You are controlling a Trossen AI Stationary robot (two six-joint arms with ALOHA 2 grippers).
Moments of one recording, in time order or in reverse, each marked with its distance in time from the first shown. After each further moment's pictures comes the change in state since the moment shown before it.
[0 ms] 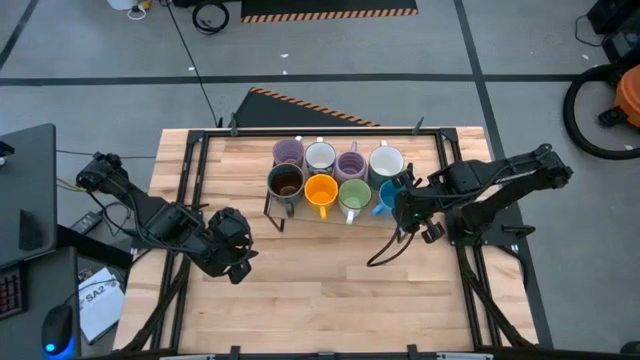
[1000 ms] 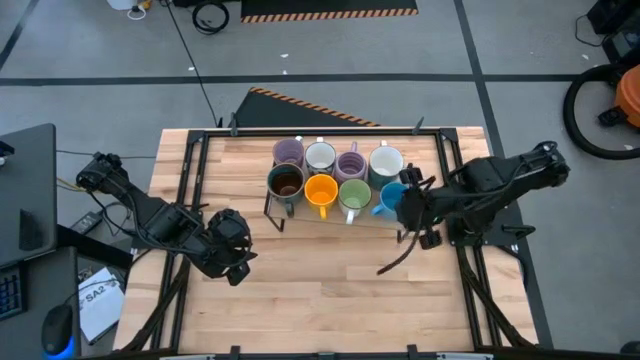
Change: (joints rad) left arm -0.008 0.000 0.000 -0.002 0.012 0.008; right arm 0.105 0.027 0.196 -0.004 0.073 0.285
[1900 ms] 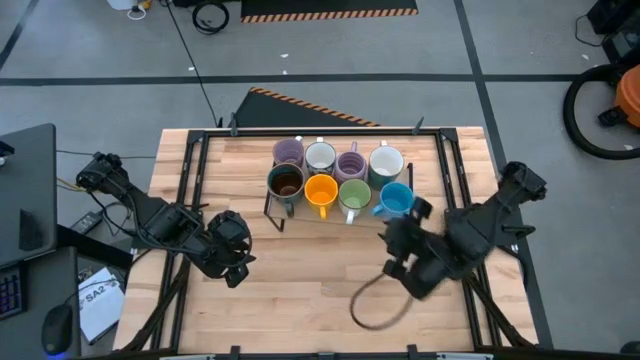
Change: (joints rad) left arm 0.000 0.000 0.000 0.000 0.052 -0.001; right arm 0.306 0.291 0.157 -0.109 0.506 0.987
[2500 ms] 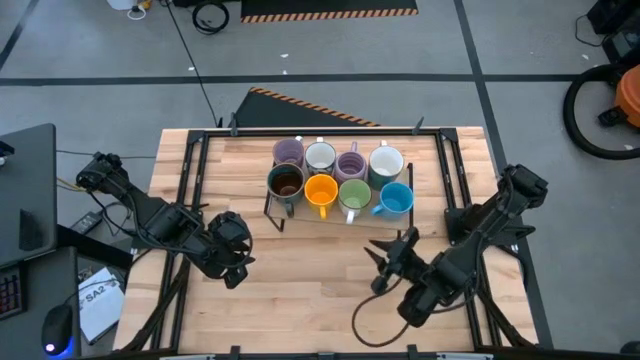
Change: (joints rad) left arm 0.000 0.000 0.000 0.000 0.022 0.021; right arm 0.108 0.002 -0.479 0.617 0.370 0.263
